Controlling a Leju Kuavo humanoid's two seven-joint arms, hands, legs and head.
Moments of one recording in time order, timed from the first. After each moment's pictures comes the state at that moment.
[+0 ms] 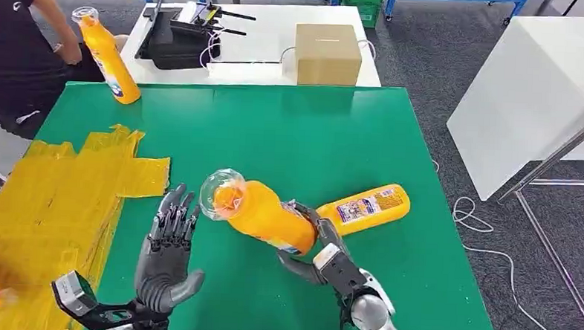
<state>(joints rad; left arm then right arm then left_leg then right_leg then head) 0.17 -0.20 -0.21 -1.63 0.19 -0.41 -0.58 -0.09 0.12 0.37 -1.31 0.28 0.15 -0.39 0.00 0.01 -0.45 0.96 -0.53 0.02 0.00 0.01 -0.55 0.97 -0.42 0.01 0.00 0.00</state>
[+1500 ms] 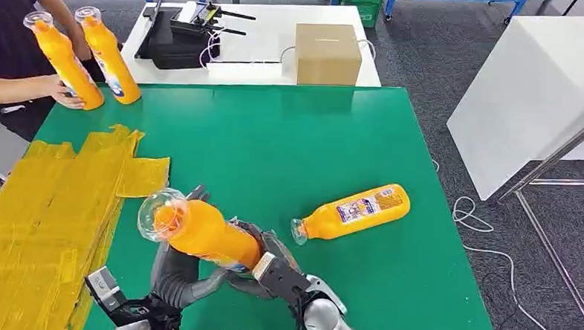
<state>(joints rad) 0.13 -0.20 -0.25 -1.57 0.02 -0.33 -0.60 -0.17 0.22 0.58 -1.10 0.28 0.16 -0.36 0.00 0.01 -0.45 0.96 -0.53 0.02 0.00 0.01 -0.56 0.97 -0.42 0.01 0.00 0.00</state>
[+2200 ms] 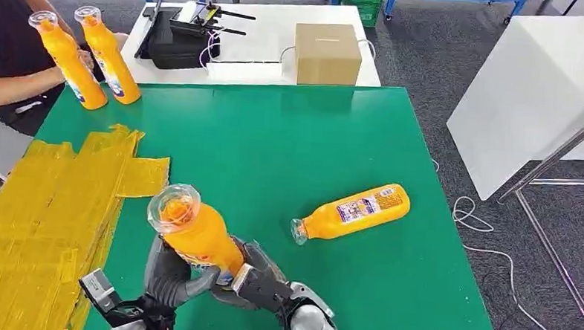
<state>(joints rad) 0.13 -0.19 -0.21 -1.54 0.02 -0.32 -0.62 -0.19 0.25 0.68 -1.01 0.29 0.16 -0.34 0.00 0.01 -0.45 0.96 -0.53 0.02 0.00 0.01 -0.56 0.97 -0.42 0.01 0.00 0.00</state>
